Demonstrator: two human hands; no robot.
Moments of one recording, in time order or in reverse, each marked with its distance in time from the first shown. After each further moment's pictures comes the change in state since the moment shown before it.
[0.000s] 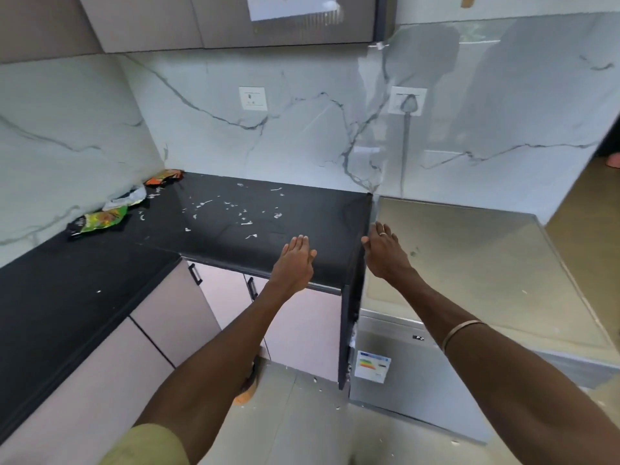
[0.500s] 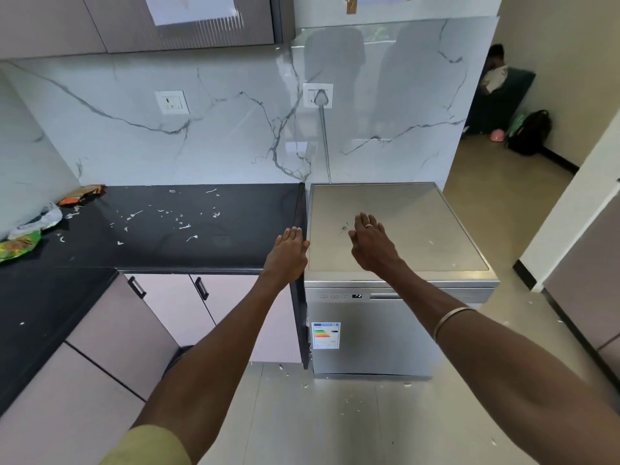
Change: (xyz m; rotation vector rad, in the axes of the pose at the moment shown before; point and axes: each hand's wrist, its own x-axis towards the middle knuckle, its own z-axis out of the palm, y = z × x) left_hand -0.054 0.120 0.023 -0.006 -0.080 0.220; right_hand -0.140 0.057 -0.068 -0.048 0.074 0.158
